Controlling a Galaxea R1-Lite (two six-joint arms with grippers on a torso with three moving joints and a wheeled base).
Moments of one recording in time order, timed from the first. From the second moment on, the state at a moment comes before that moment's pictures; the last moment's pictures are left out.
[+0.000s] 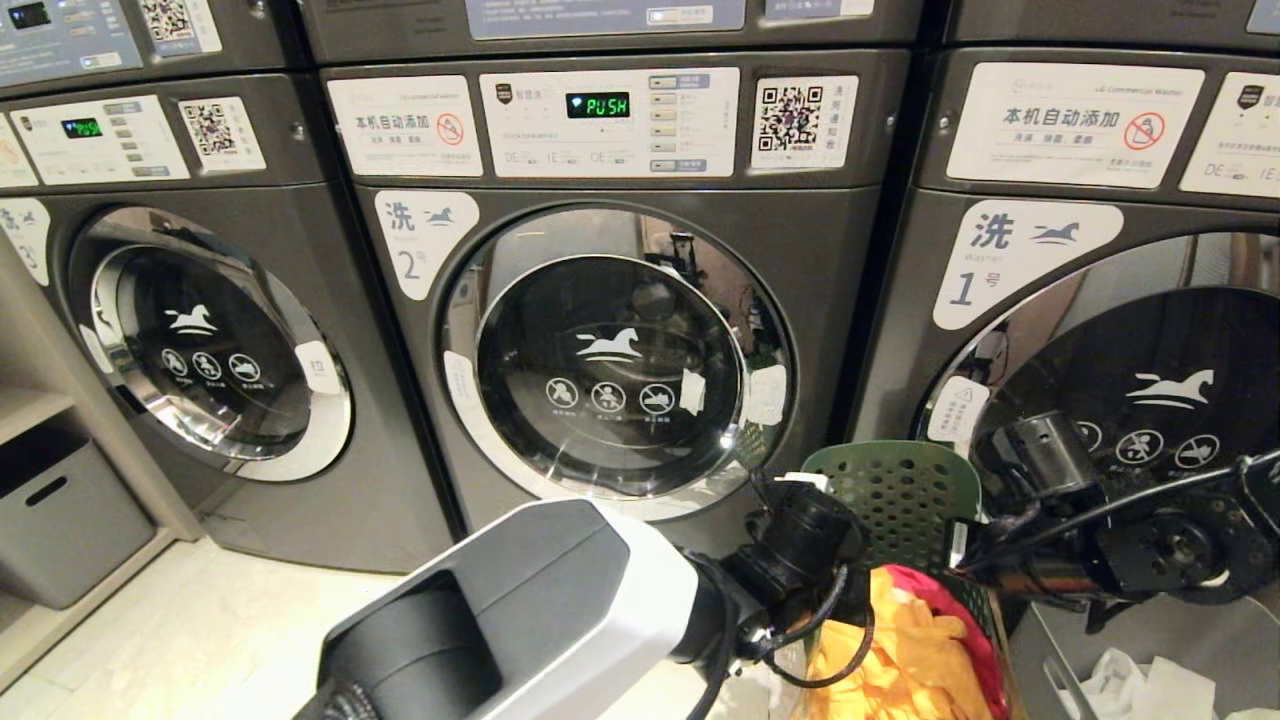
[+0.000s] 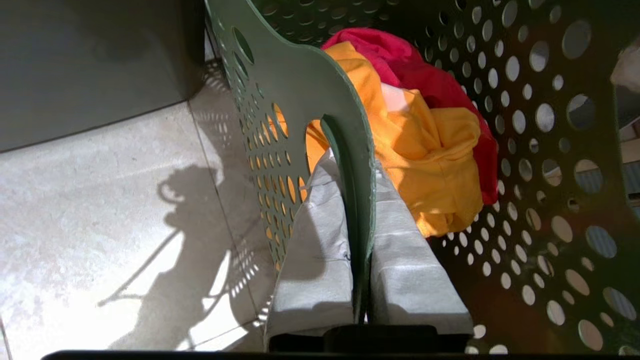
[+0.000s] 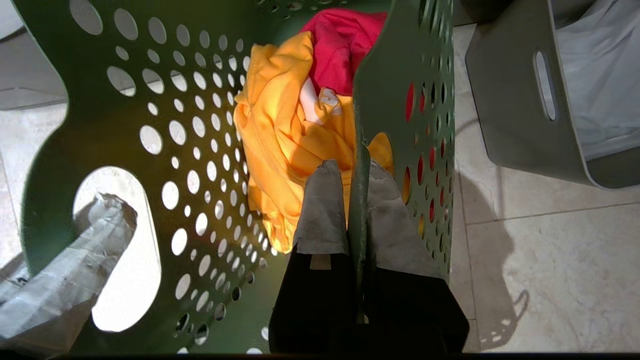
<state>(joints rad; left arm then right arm) -1.00 2.57 -1.70 -0.34 0.08 -0.47 0.23 1.84 -0.77 -0.16 -0.25 0.54</state>
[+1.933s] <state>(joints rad) -1.07 2.65 -1.88 -0.19 0.06 -0.47 0.16 1.94 -0.75 -0.22 -0.24 0.55</state>
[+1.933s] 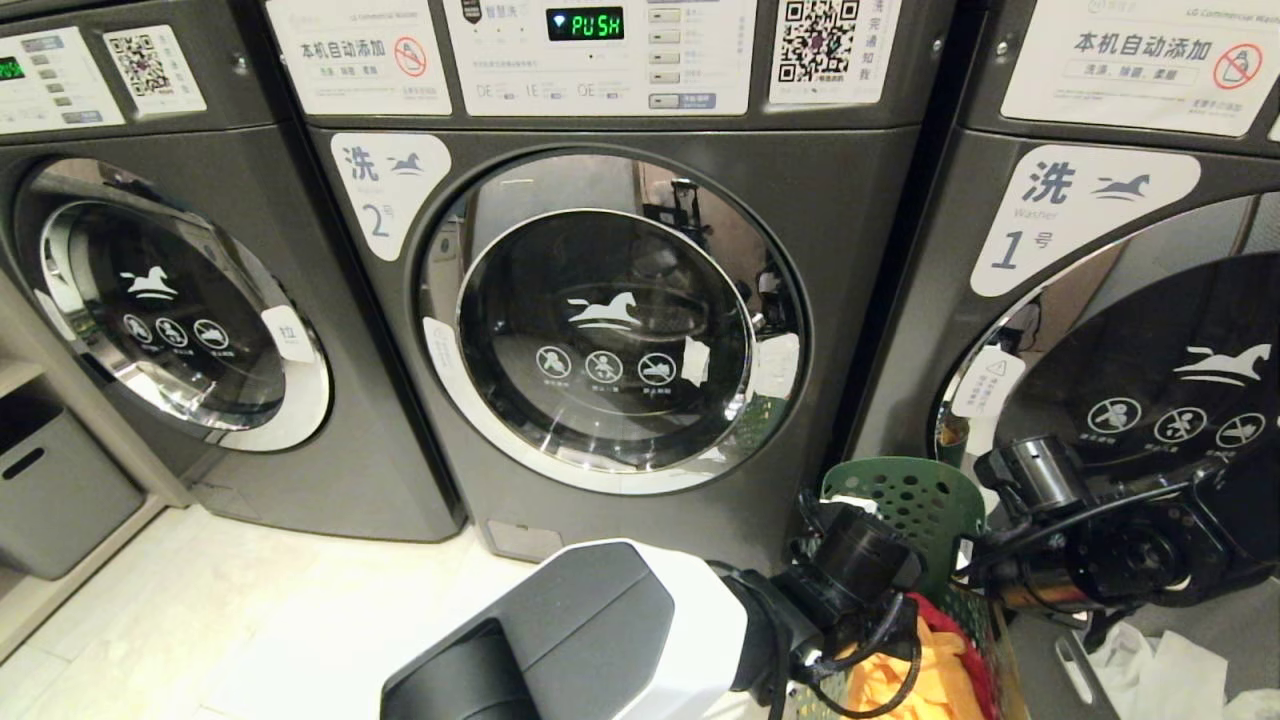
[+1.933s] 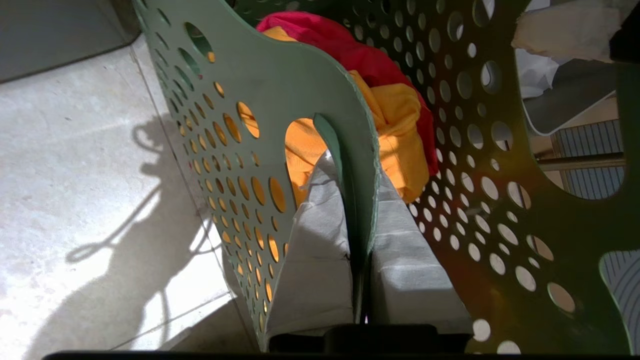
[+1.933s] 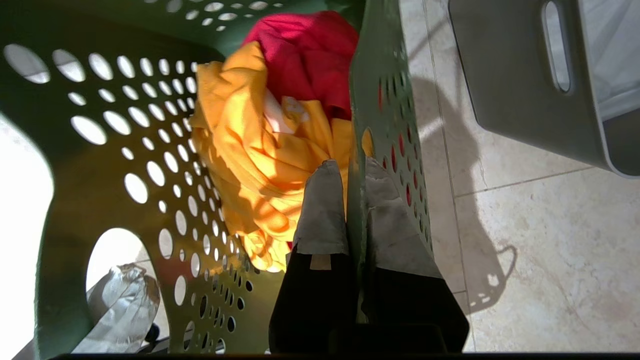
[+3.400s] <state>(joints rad) -1.11 2.67 -1.89 -0.19 0.06 -0.47 0.11 1.99 -0.68 -0.30 -0.24 0.54</state>
